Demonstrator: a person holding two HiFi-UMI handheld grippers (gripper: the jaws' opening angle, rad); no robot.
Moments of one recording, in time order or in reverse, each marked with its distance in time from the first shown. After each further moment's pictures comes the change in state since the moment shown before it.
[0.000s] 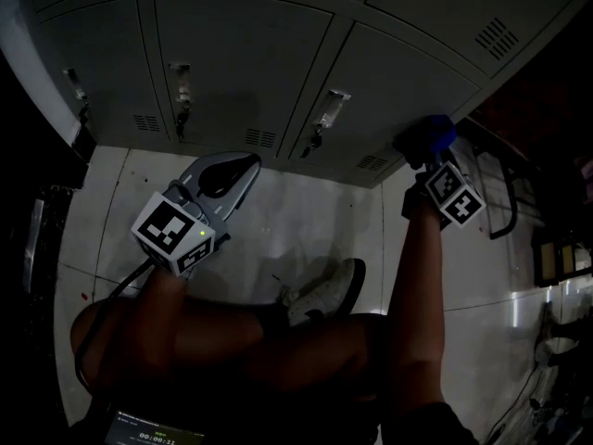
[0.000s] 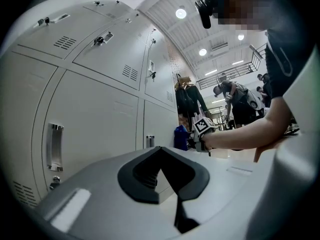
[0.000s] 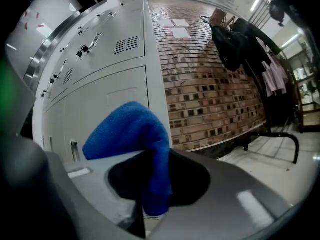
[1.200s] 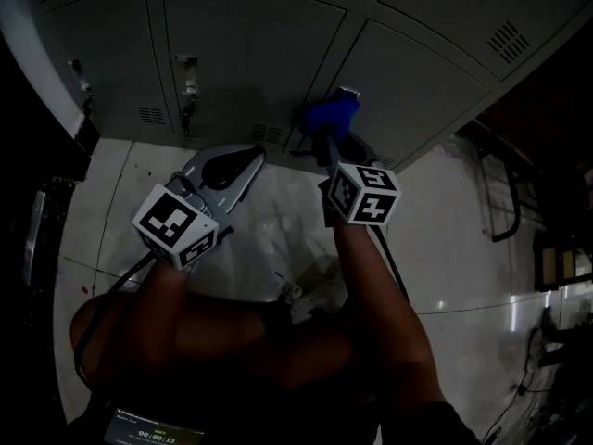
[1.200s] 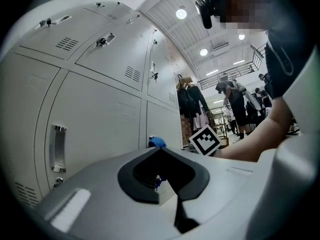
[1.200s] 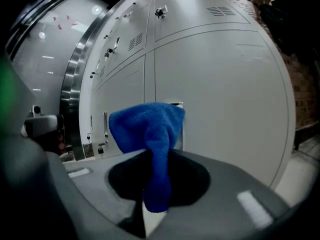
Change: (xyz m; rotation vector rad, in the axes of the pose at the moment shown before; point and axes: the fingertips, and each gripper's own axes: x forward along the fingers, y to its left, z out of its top) left arm -0.001 0.007 0.001 0.000 -0.005 0.017; right arm -0.001 0.232 -0.099 -0.183 0.129 0.431
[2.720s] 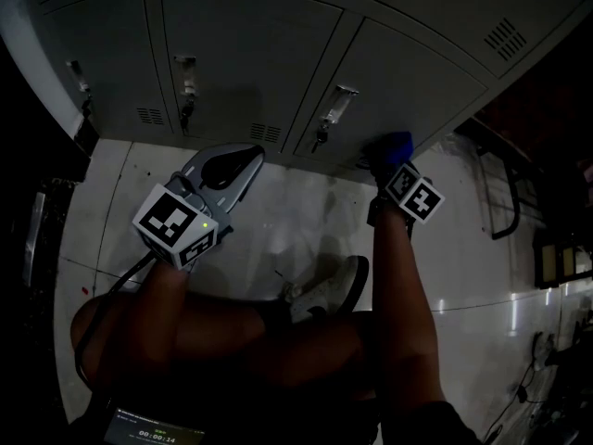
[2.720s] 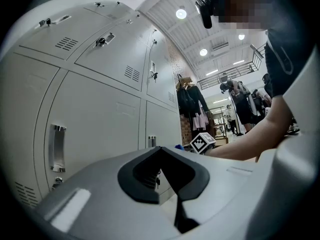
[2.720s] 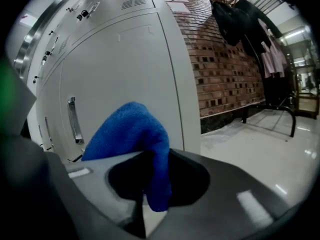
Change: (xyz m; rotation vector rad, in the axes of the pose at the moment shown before) left arm 0.000 -0.001 -0.001 0.000 0.002 -0.003; right arm -0.058 -0.182 -0.055 0.290 0.090 -0.437
